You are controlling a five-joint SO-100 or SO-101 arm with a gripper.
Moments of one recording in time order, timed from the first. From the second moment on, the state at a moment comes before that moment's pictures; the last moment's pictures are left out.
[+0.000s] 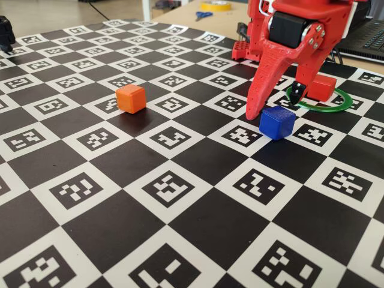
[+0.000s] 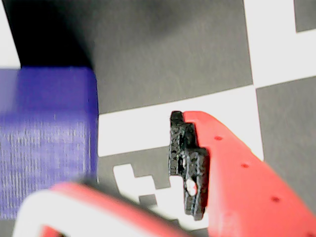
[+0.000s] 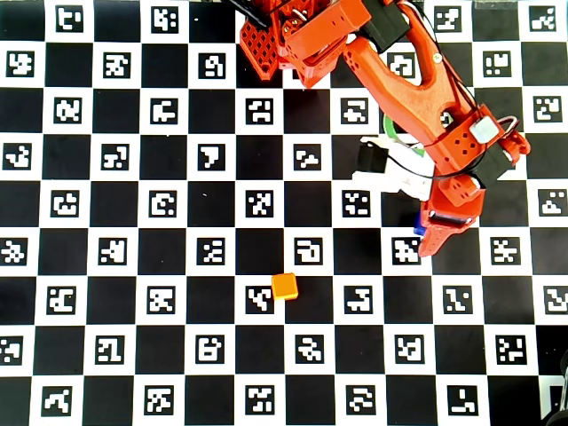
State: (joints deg) arm -37.9 69.3 86.4 74.4 48.5
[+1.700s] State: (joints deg) arm -36.6 69.4 92.5 60.8 49.4
